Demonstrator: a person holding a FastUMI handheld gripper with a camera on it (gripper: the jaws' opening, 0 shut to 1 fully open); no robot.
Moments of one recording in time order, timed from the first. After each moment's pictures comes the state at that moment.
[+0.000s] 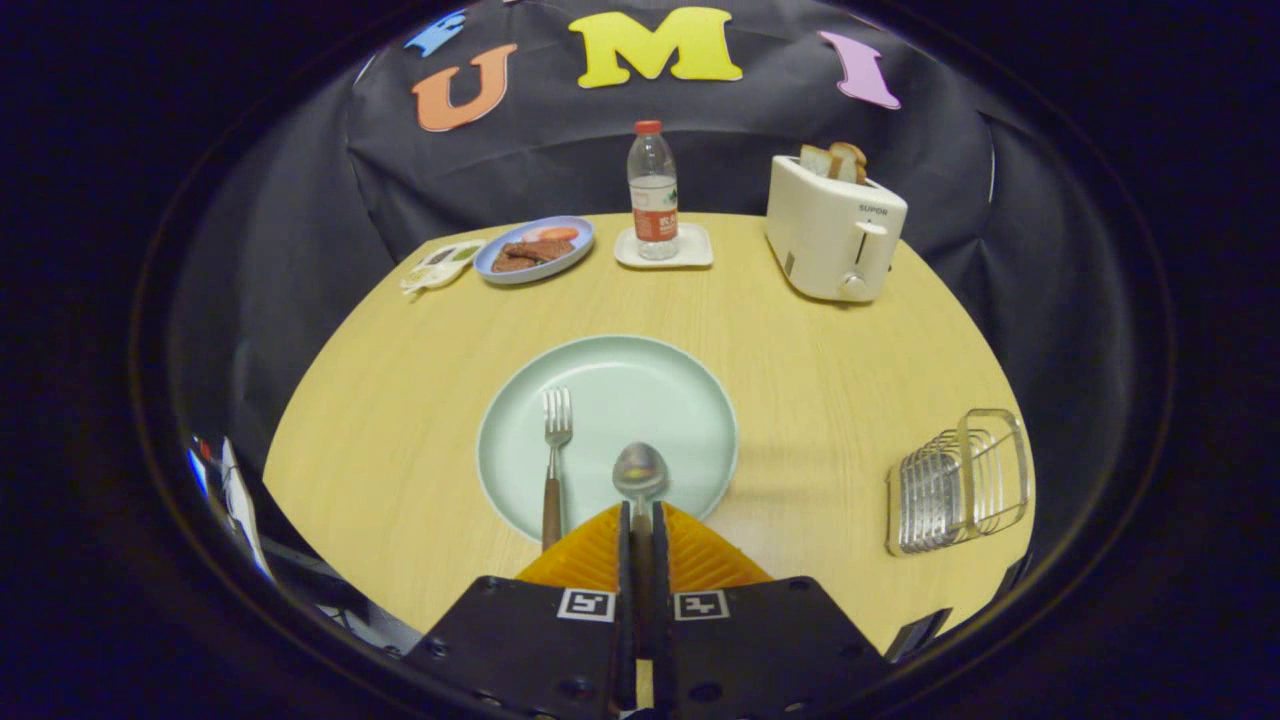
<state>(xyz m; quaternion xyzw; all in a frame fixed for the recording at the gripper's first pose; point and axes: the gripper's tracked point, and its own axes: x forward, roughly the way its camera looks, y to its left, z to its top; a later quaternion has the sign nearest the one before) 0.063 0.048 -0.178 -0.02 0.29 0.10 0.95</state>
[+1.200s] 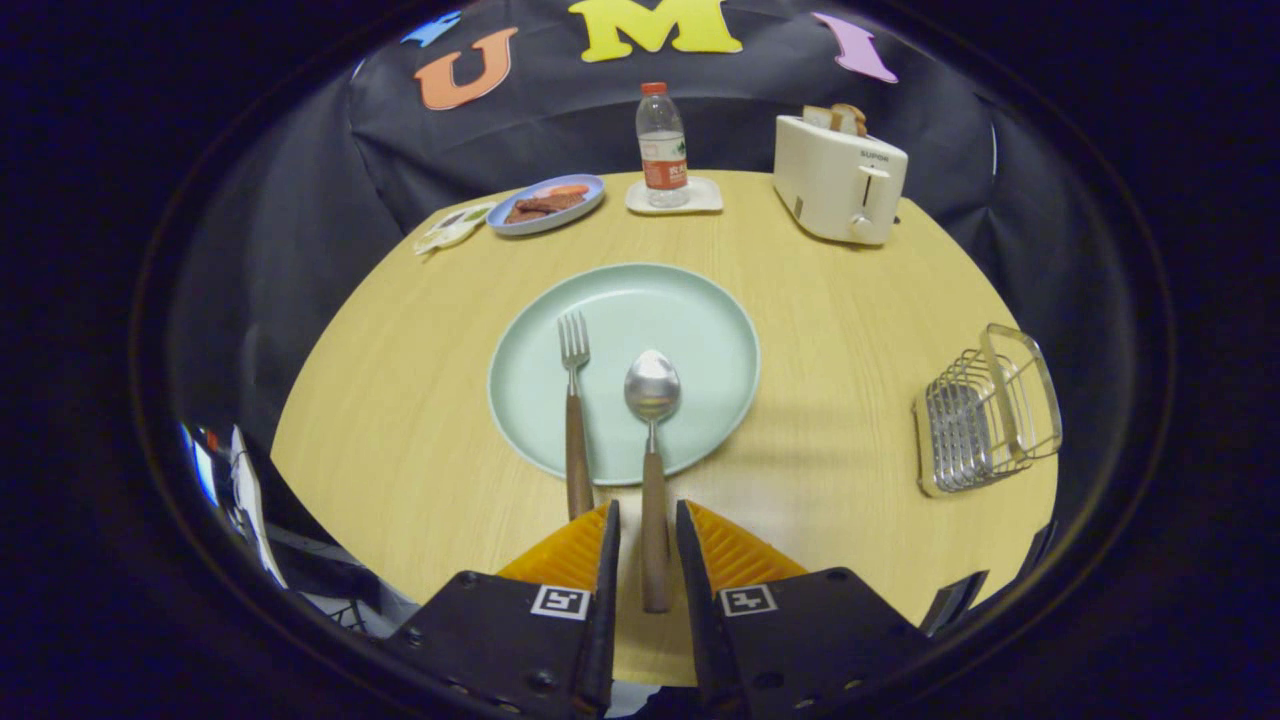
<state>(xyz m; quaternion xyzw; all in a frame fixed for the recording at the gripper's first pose) 0.037 0.051 -0.242 -0.01 0.35 0.09 0.93</state>
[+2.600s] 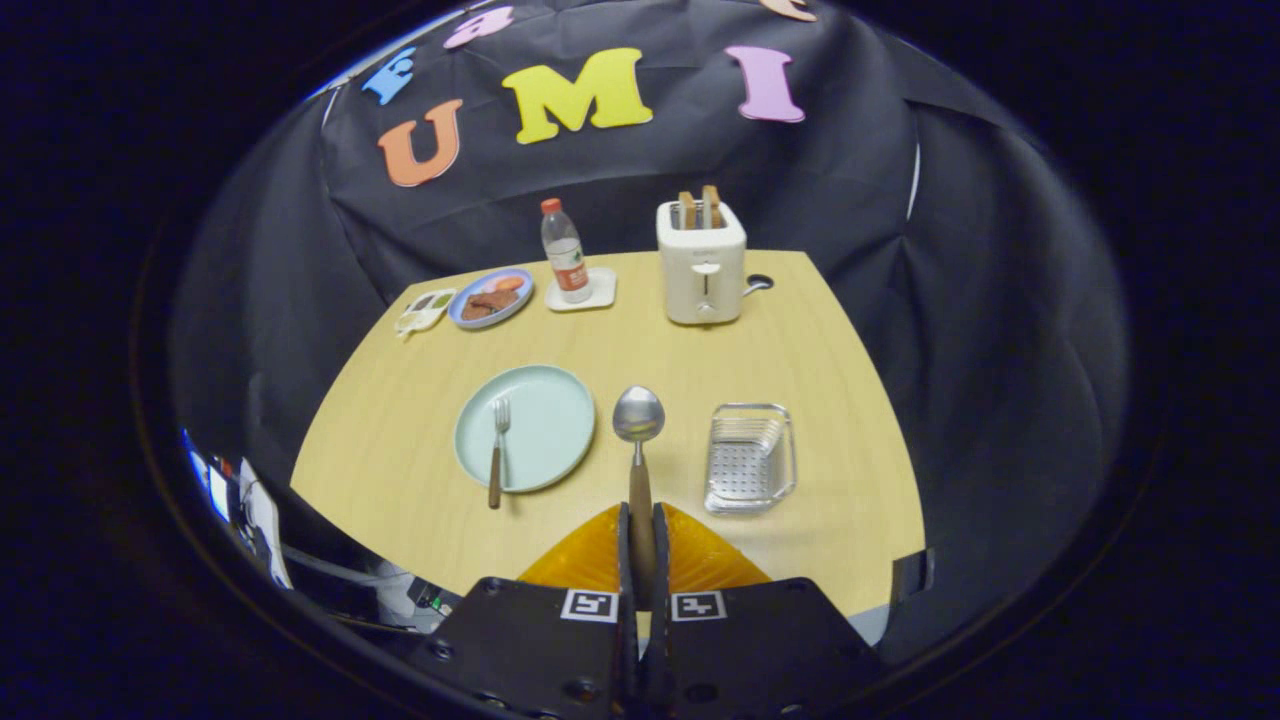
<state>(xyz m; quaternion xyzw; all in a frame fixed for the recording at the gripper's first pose) -0.038 -0.120 -0.106 0.02 0.28 0.05 0.96</state>
